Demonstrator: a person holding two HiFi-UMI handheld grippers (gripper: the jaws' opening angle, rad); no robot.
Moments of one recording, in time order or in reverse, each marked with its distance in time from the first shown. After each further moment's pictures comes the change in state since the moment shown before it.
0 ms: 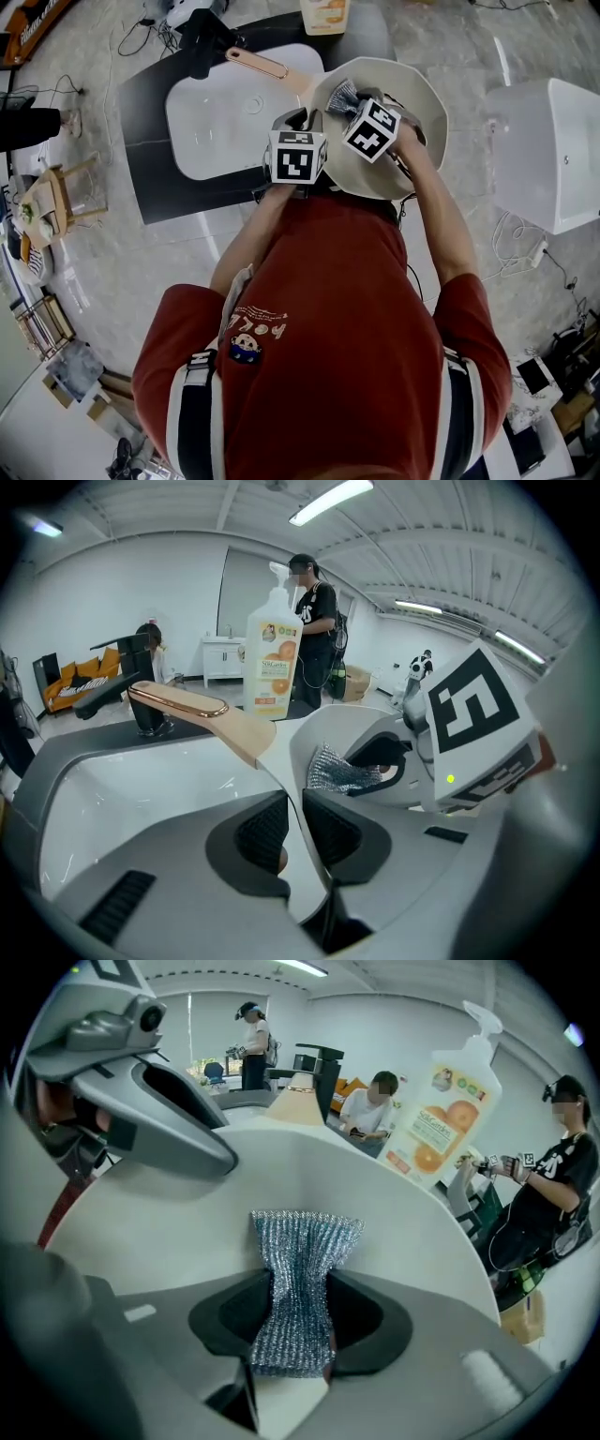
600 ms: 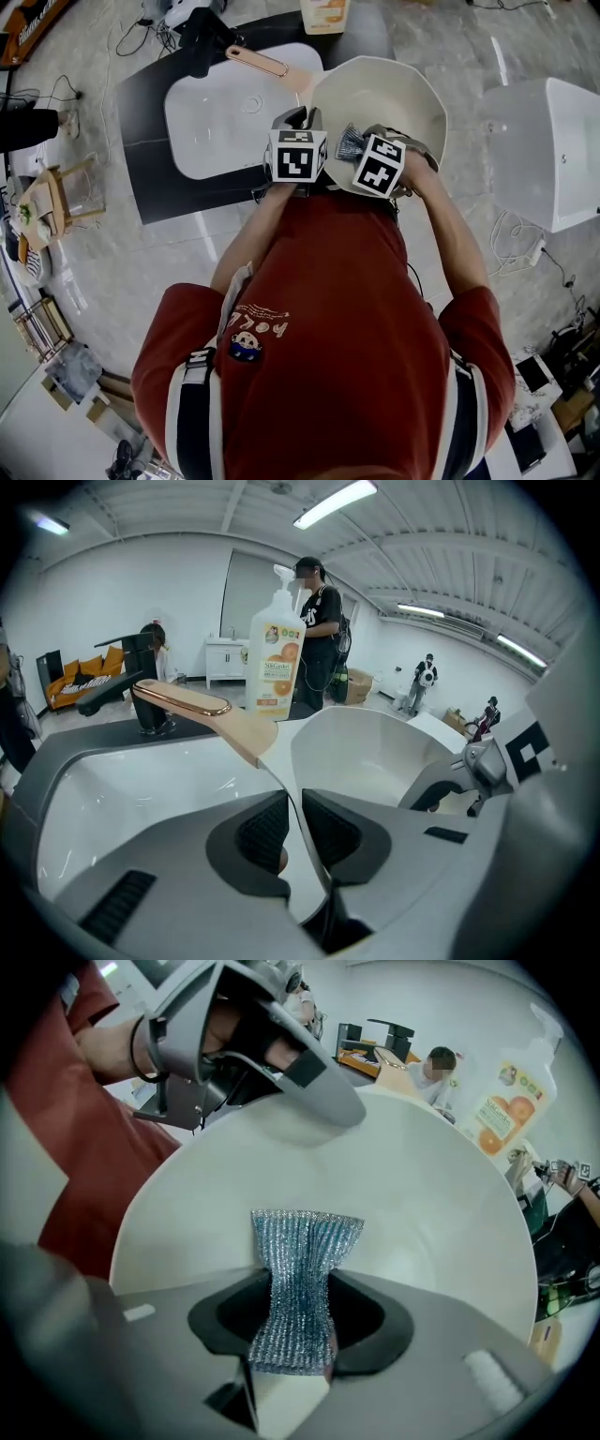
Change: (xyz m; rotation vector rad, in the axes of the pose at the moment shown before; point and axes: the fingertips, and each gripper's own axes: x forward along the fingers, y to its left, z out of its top) left arm -0.001 0.001 0.001 -0.018 -0.015 0.005; right arm -0.040 0.086 -0.054 -0.133 0.169 0.255
